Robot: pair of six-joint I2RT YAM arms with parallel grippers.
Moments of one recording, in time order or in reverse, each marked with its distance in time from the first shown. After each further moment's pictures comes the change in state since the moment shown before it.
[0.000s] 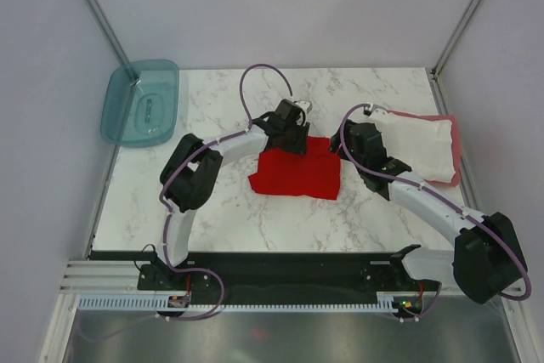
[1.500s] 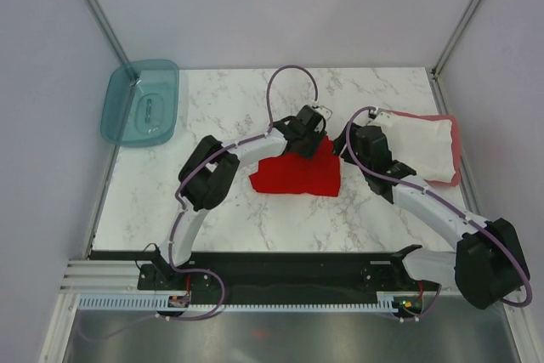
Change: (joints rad) left arm -0.094 0.099 0.131 -0.069 -0.220 0.217; right arm -0.035 -0.022 -0.040 0.000 -0.062 0.014
